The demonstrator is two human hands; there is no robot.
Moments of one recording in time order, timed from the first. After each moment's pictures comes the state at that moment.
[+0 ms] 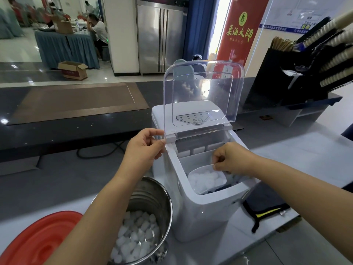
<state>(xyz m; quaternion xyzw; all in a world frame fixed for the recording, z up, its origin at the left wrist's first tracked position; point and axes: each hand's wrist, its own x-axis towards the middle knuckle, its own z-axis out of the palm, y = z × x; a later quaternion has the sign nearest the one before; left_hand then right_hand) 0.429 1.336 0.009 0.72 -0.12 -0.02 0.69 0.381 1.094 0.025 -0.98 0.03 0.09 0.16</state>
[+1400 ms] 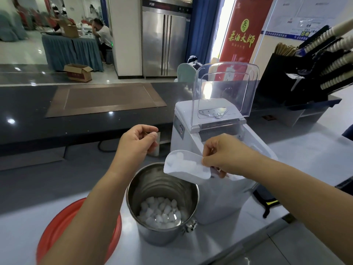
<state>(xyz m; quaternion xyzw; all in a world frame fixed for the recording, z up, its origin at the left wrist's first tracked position) 0.401 1.434 0.018 0.72 -0.12 0.02 0.69 0.325 1.237 0.072 -0.94 0.09 0.06 0.32</state>
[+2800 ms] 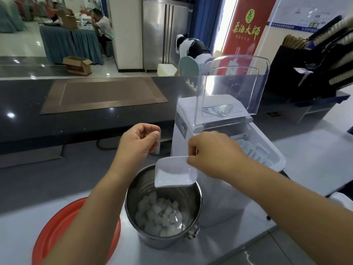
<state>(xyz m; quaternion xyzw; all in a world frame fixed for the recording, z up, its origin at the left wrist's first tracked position) 0.418 1.427 0.008 0.71 -0.10 0.02 0.69 0.347 1.271 0.072 -1.00 0.01 -0.01 0.05</state>
